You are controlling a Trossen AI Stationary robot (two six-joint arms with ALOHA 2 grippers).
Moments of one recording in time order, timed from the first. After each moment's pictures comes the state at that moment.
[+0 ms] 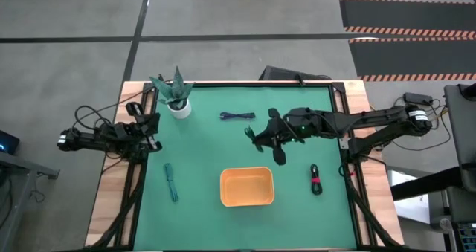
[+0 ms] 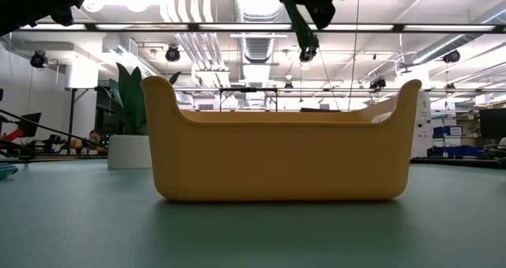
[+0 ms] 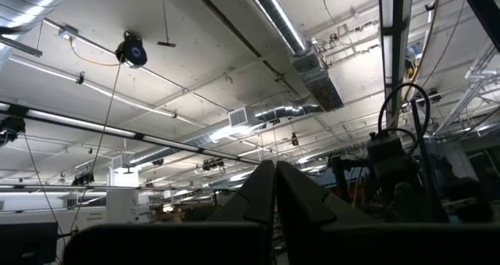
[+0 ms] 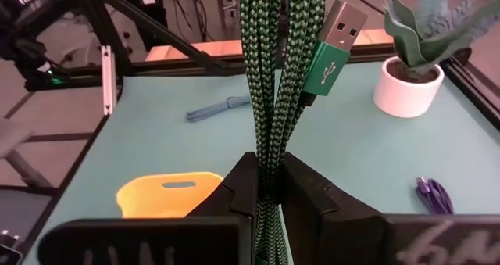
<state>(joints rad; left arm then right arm) -0.13 0.08 0.01 0.80 -0.38 0.55 0.01 1.31 1.01 -0.07 -0.10 0.09</state>
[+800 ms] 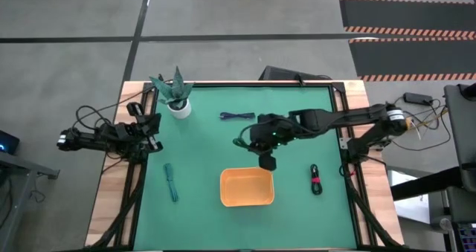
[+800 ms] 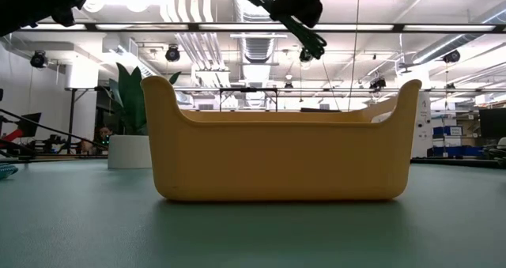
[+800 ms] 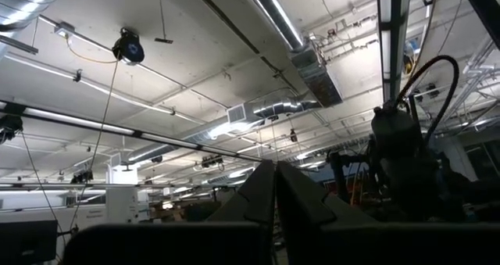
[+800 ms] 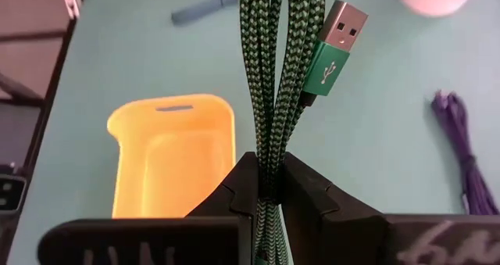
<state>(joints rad) -0.13 0.09 0.01 0.79 -0.38 0.55 0.06 1.60 1.46 -0.67 -0.07 0.12</state>
